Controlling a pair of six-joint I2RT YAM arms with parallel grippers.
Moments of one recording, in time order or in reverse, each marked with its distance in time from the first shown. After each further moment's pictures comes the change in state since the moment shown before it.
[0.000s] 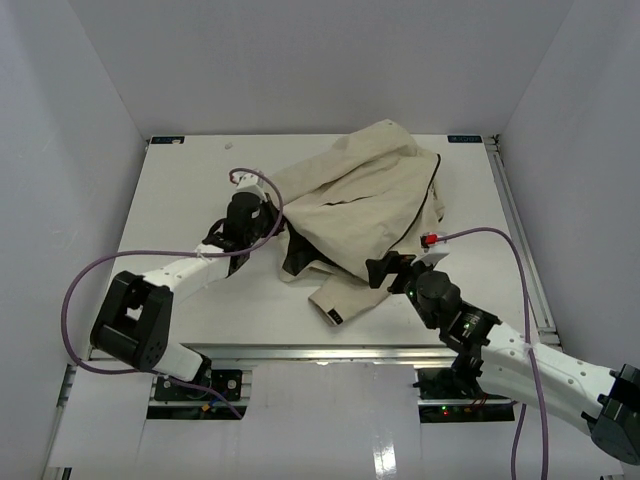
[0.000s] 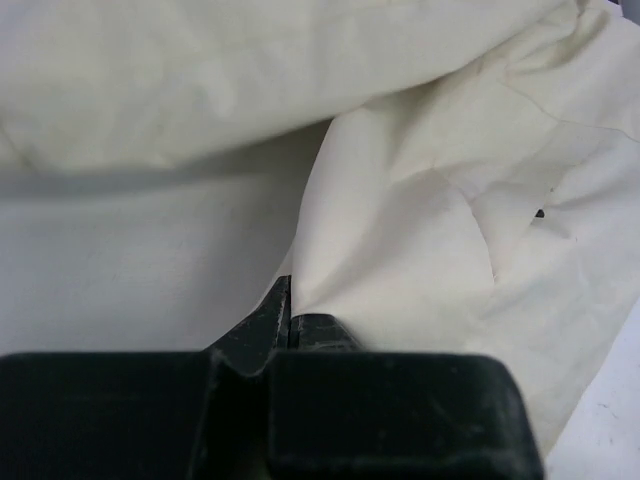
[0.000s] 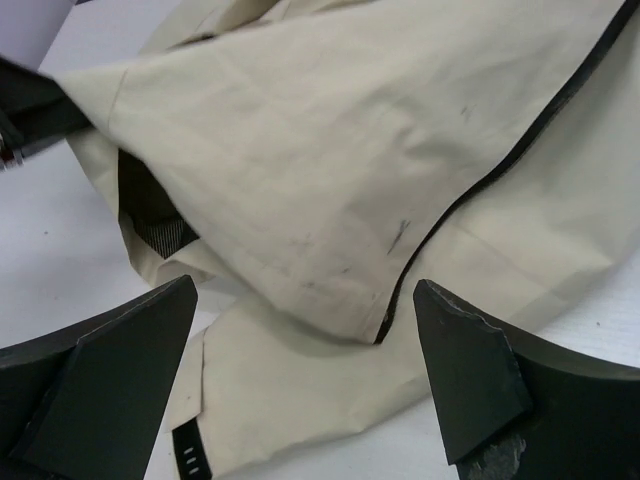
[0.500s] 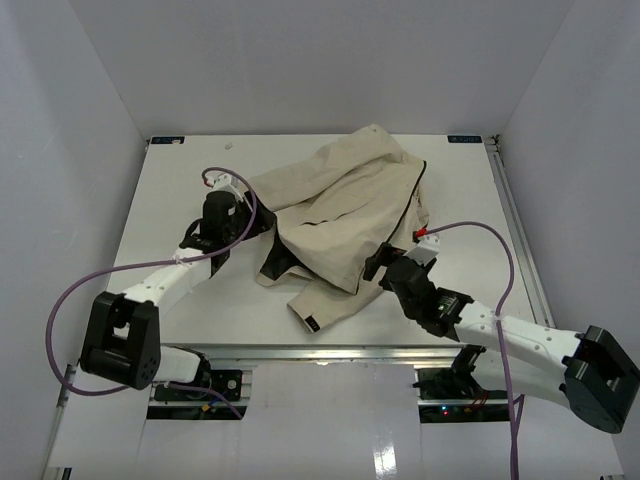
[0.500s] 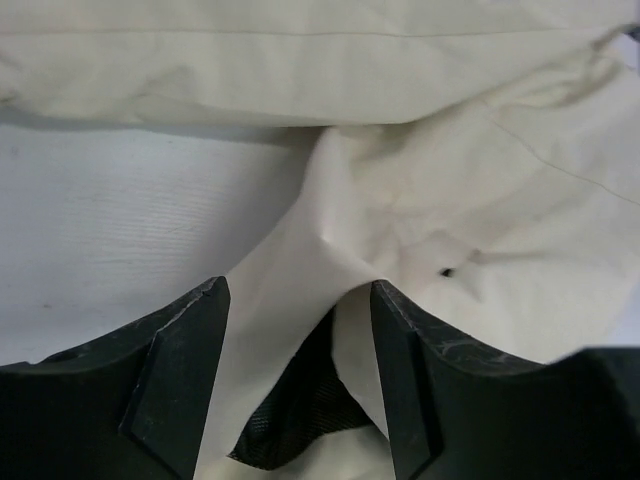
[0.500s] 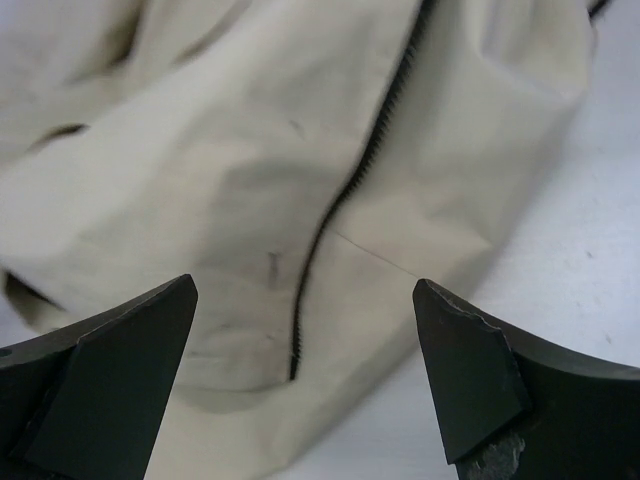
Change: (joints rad) left arm 0.153 -0.113 -0.049 -0.145 0.118 -0.073; right arm -0.011 0.286 0.117 -0.118 0.139 0.260
